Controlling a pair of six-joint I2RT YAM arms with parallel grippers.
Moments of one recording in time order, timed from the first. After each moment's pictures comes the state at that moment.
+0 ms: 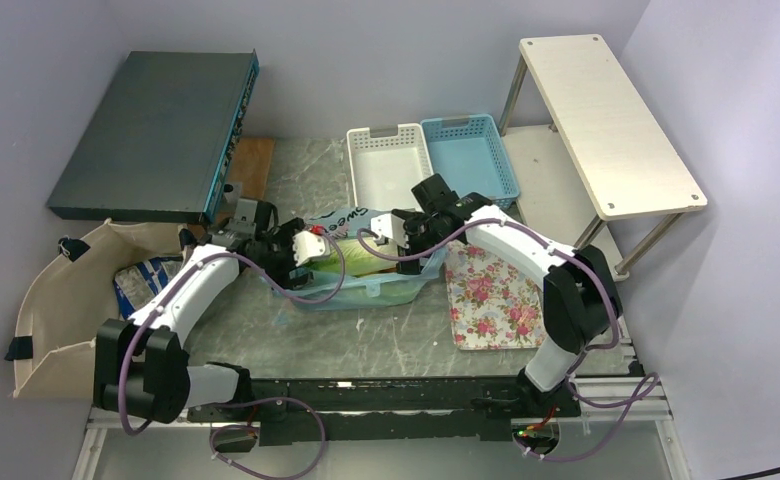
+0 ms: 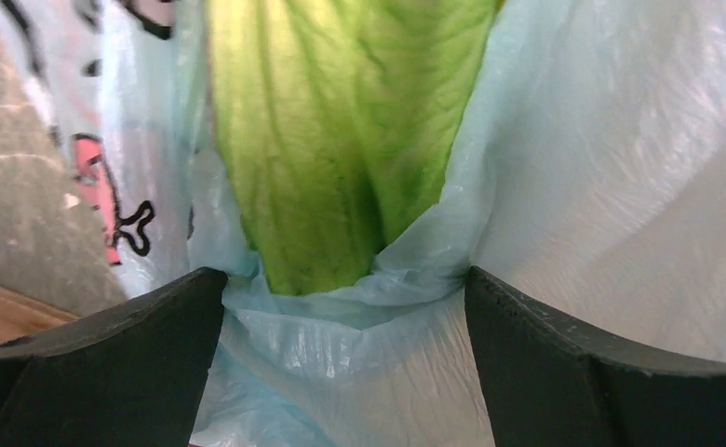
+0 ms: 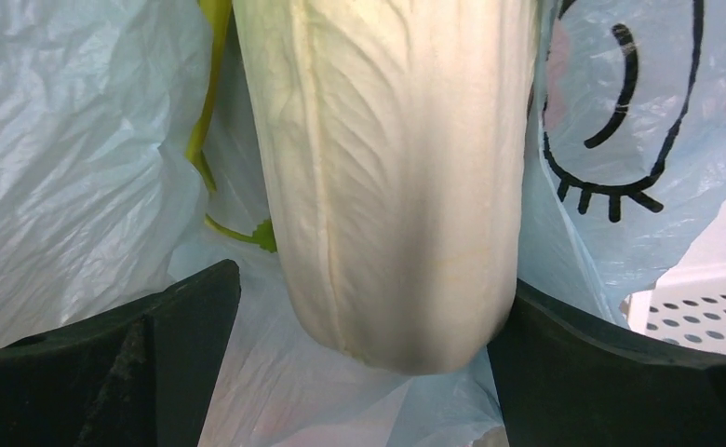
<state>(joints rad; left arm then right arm) -0.21 1.27 0.89 -0.67 0.46 1.06 0.60 1.67 1.28 -0.72 -0.38 -1.00</state>
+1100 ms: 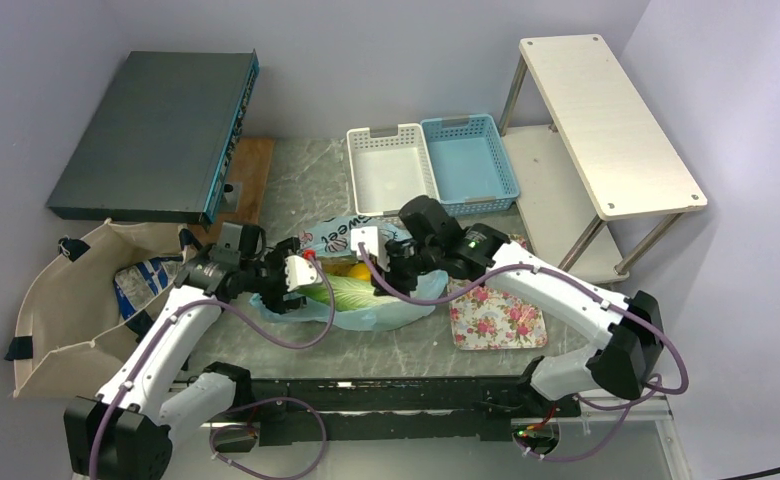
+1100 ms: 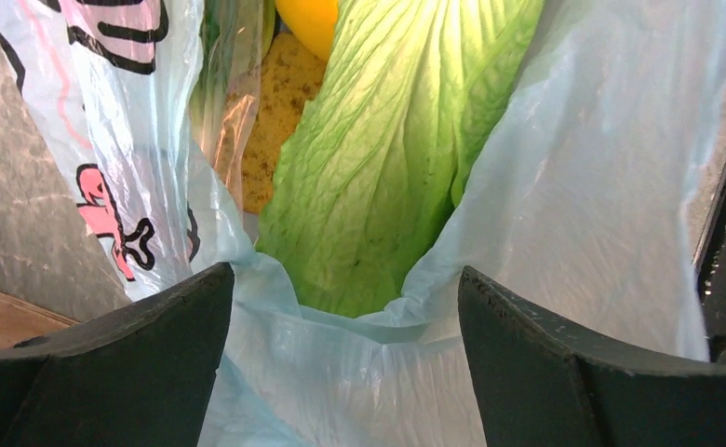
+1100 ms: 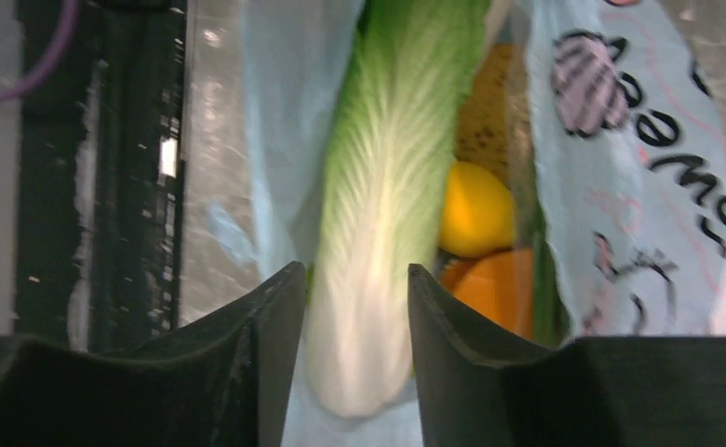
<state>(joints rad) -0.25 0.97 0.79 -0.79 0.55 1.08 0.86 1.38 1.21 -0.60 -0.51 -0.57</state>
